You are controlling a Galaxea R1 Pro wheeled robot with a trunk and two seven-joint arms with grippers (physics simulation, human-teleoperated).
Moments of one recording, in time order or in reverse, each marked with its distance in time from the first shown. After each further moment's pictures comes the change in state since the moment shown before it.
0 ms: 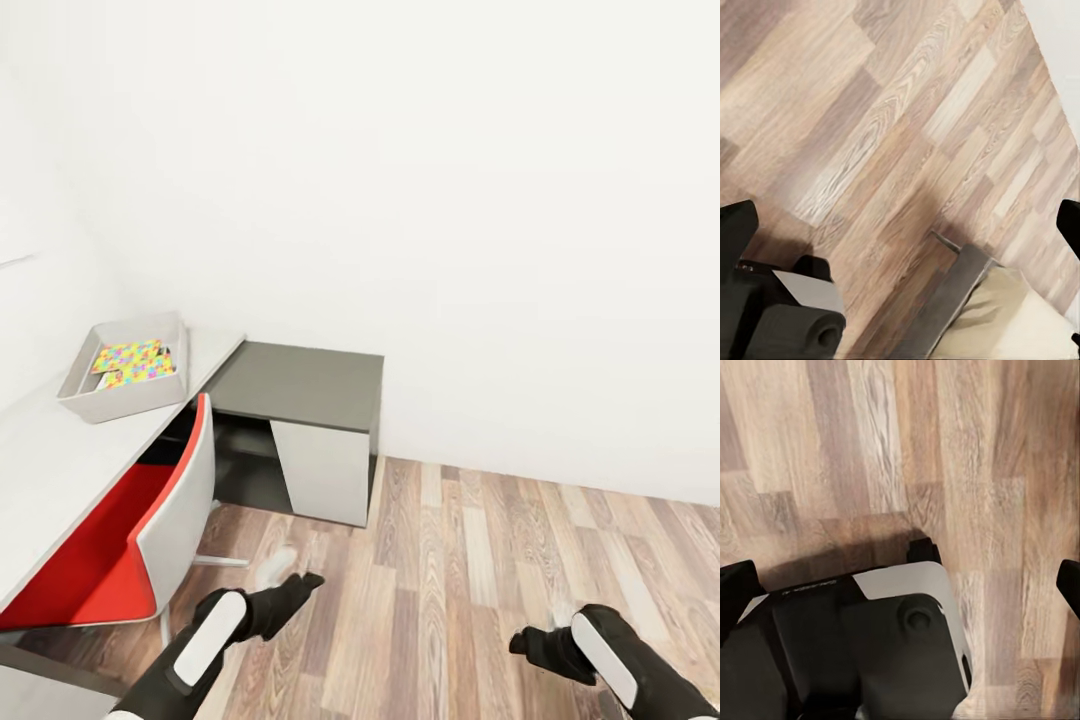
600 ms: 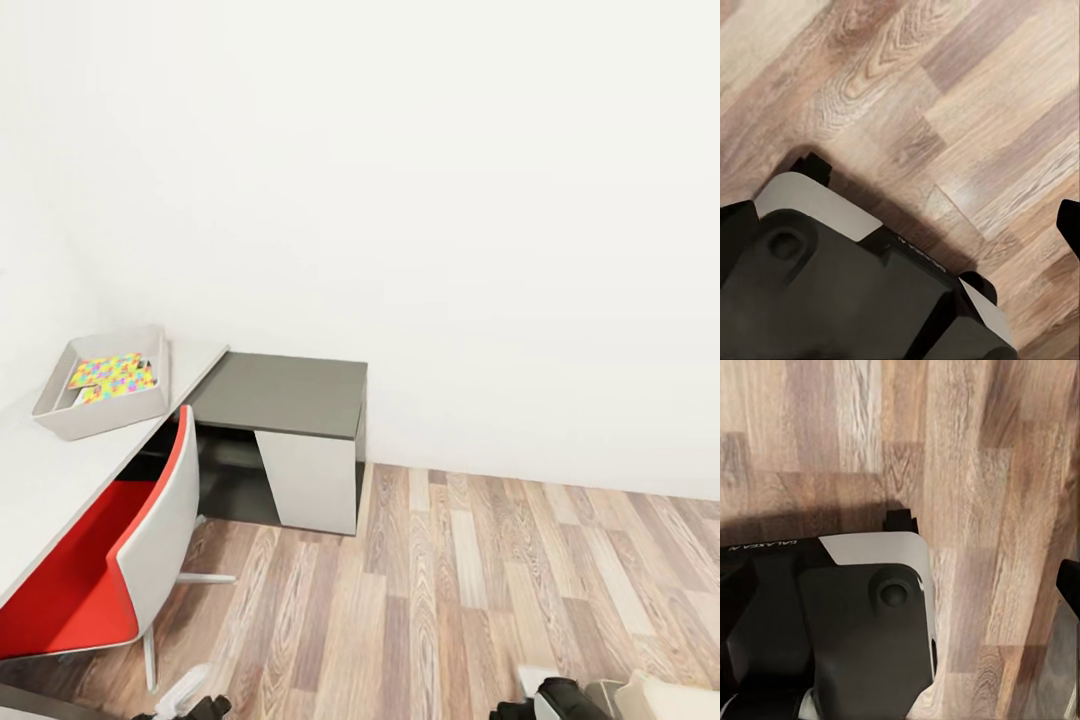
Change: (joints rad) left arm 0.024 0.111 0.002 0.588 -0.102 -0.295 -0.170; right arm 0.053 0.131 0.168 0.215 0.125 -0.242 -0.001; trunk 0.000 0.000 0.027
